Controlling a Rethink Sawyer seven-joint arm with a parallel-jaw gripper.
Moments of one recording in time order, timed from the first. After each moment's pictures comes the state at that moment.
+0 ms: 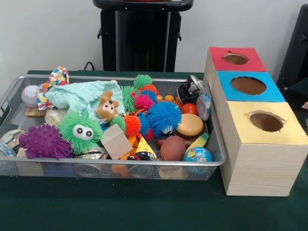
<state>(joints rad) 0.32 -0.07 -0.43 0.56 0.28 1.24 1.99</state>
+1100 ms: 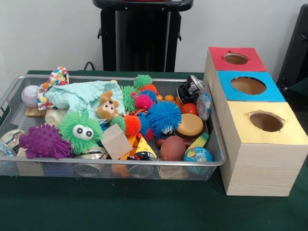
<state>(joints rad) 0.29 -0.22 -0.44 0.61 0.28 1.23 1.99</state>
